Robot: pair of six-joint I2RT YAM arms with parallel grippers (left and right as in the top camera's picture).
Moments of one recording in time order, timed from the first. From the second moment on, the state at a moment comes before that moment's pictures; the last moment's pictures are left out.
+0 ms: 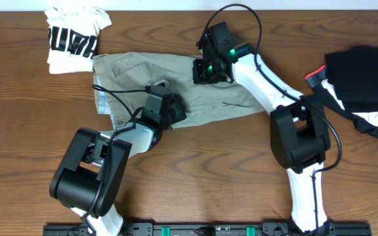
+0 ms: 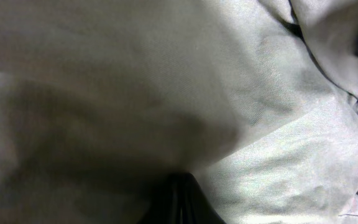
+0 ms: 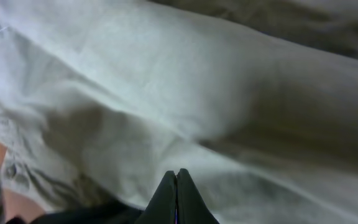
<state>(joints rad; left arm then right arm) -0.38 1.84 0.74 0.28 0.14 -0.75 0.44 2.27 1.82 -0.65 -0.37 0.38</state>
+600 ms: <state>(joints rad) -0.38 1.84 0.74 0.28 0.14 -0.75 0.45 2.38 1.83 -0.53 -0.17 0.41</state>
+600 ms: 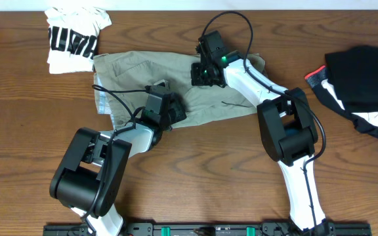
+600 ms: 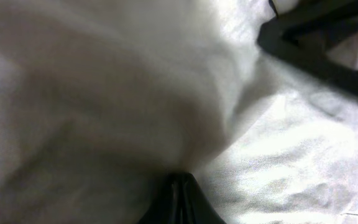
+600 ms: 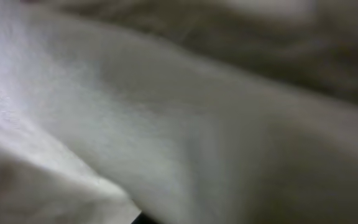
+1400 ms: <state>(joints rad) -0.38 1.84 0.75 0.26 0.13 -0.75 0.20 2.38 1.83 -0.46 0.26 0.26</state>
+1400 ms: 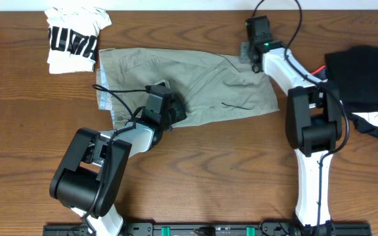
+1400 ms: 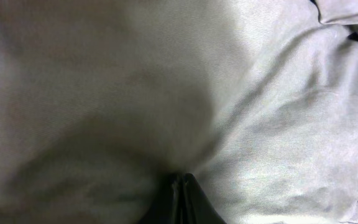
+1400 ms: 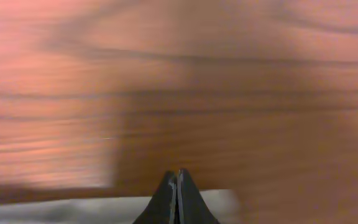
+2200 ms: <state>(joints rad) -0.38 1.84 0.75 0.26 0.12 -0.75 0.21 2.10 2.06 -1.06 -0.24 0.17</state>
